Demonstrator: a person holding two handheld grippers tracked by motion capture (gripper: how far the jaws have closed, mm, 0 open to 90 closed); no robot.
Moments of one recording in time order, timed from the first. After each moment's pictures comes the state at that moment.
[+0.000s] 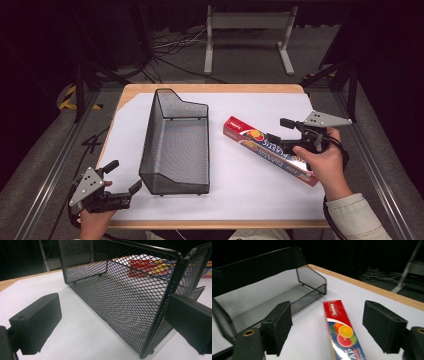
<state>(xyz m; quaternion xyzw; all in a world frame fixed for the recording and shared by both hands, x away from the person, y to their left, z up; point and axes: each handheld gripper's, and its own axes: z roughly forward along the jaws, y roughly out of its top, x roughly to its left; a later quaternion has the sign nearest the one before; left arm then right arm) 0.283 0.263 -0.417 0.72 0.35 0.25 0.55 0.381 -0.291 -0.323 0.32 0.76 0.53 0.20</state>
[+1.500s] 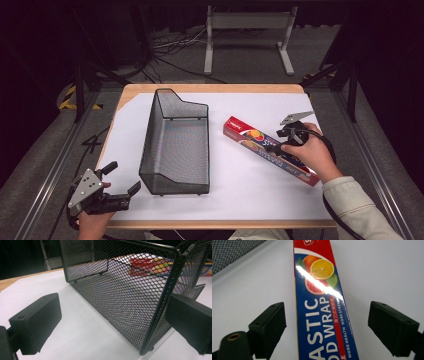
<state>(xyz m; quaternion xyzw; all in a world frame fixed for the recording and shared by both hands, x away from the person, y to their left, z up) 0.280 0.265 -0.418 0.72 0.35 0.25 0.55 0.443 -0.289 -0.386 0.36 0.86 0.33 0.12</state>
